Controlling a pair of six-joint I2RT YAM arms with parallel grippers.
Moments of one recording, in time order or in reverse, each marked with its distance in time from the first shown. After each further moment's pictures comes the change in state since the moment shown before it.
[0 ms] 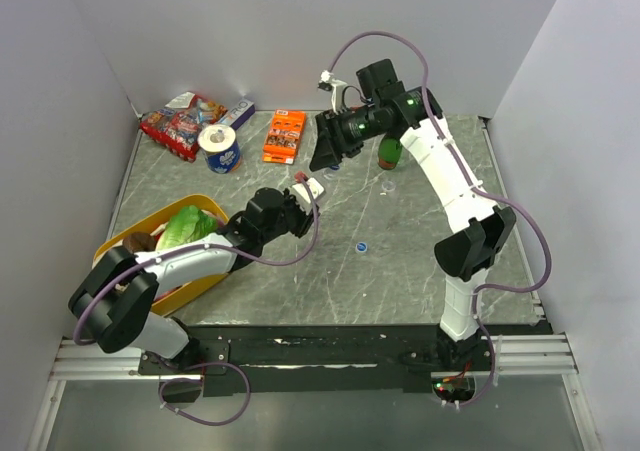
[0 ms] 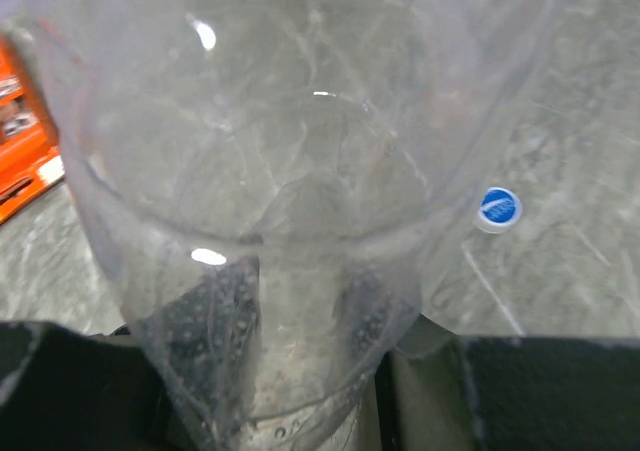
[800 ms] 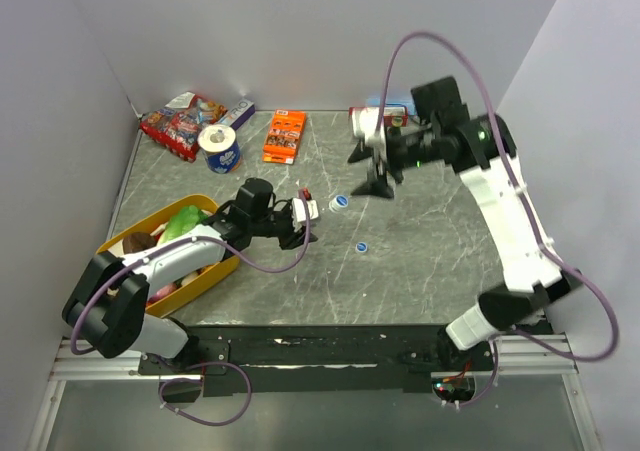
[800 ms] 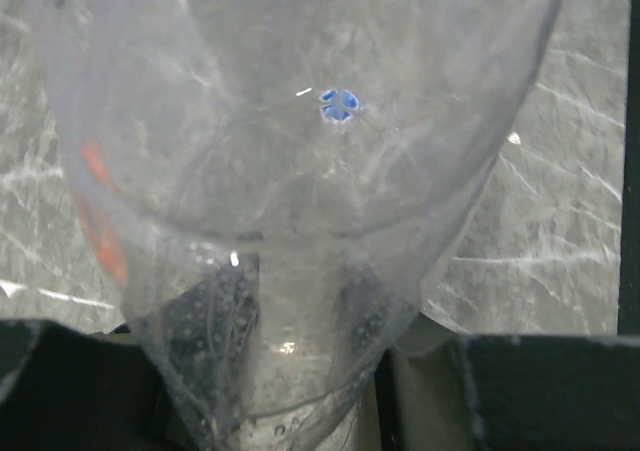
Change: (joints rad) left arm 0.114 -0.036 0.040 -0.290 0.578 0.317; right arm -0.087 -0.368 -0.209 -0.104 -0.180 -0.867
